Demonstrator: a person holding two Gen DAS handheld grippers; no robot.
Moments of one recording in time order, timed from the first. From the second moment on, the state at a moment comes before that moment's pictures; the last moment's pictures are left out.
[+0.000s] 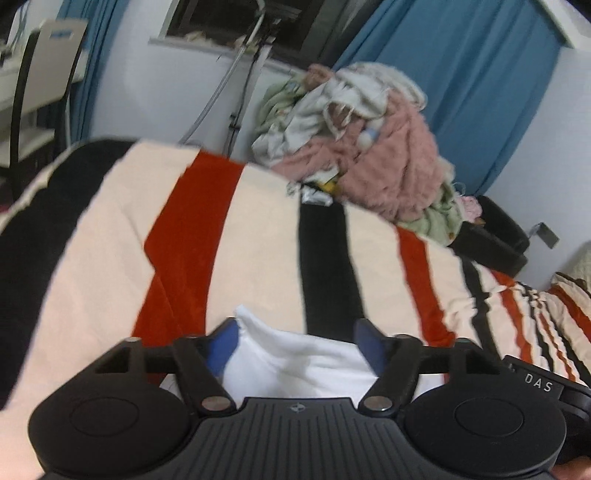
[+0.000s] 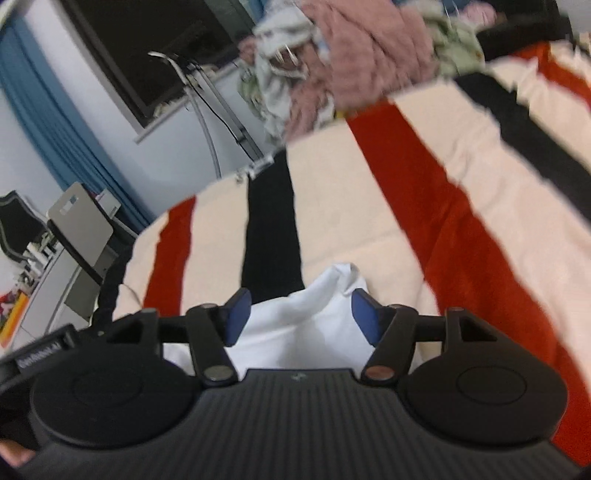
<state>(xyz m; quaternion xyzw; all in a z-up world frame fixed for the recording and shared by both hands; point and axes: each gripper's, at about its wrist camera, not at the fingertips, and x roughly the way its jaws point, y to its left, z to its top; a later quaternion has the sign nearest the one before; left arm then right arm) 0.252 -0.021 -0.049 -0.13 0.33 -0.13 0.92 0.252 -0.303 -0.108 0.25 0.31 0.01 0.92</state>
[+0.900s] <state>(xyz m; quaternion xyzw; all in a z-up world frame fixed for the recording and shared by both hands) -0.003 -0.007 -0.006 -0.04 0.16 -0.14 0.98 0.025 -0.249 -0.063 0.08 0.16 0.03 0.98</state>
